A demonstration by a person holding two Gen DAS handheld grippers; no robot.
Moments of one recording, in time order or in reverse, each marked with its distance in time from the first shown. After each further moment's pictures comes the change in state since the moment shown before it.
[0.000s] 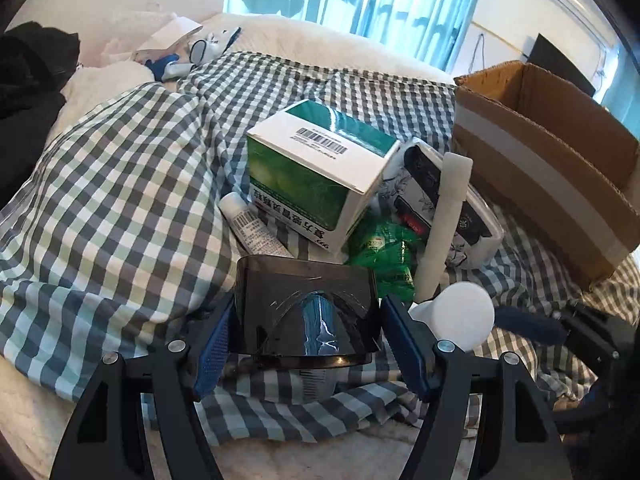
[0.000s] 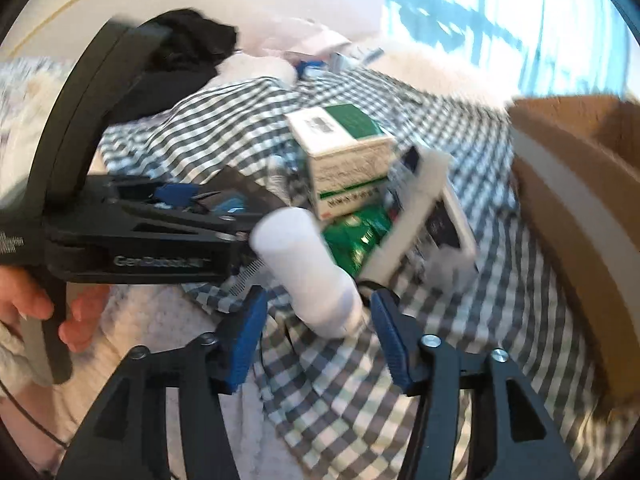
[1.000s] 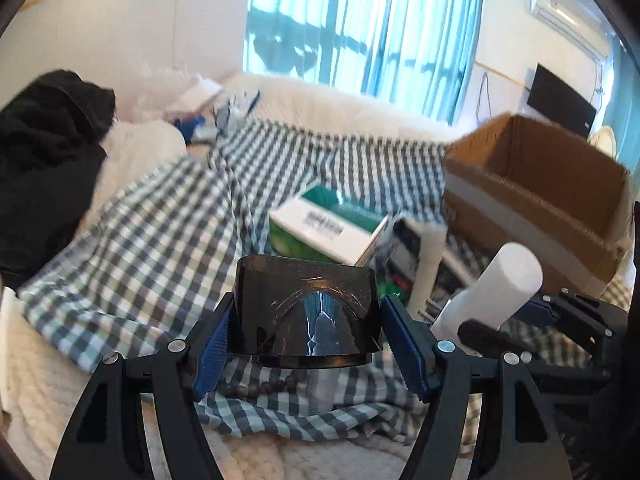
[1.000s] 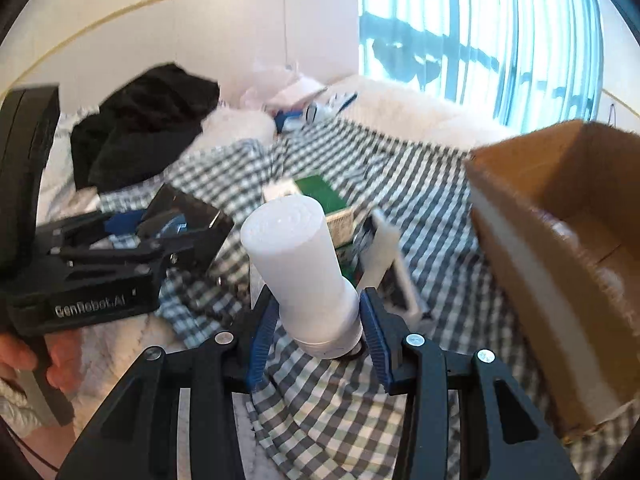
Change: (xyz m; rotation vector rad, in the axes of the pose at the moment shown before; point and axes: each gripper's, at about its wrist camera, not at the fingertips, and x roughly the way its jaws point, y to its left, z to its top) left arm -0.068 -0.019 0.007 -0.012 -0.216 0.080; right arm -0.054 -0.031 0.032 0.096 -0.140 -0.035
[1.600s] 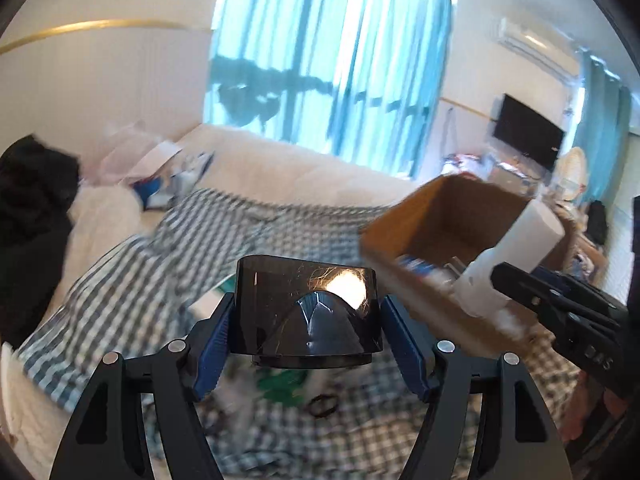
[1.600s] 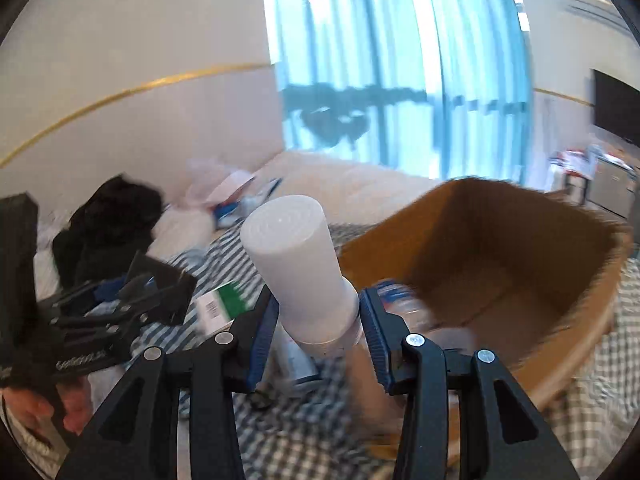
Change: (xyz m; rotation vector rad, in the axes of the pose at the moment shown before) left arm -0.041 -0.081 0.068 0.030 -0.129 -0.118; right arm -0.110 -0.107 0.049 0.189 -0.214 -0.139
